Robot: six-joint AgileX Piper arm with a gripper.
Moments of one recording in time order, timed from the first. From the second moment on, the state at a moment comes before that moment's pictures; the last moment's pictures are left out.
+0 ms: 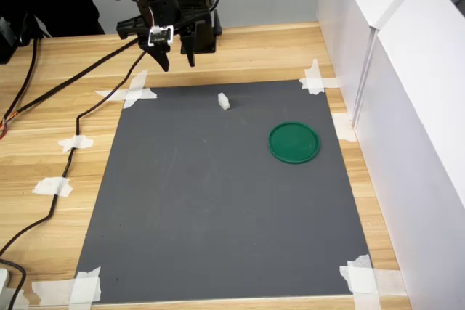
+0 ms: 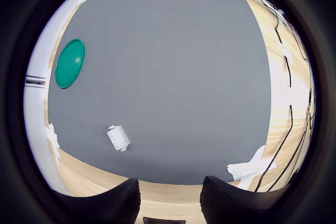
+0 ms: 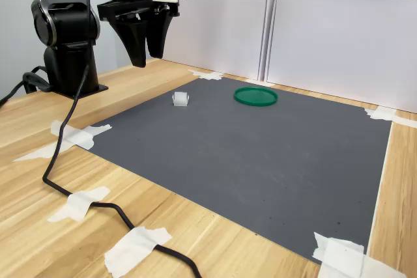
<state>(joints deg) -0.3 72.4 -48.7 2.2 62.0 -9.6</state>
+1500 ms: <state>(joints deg) 15.5 89.3 -44.3 2.0 49.0 -2.5</state>
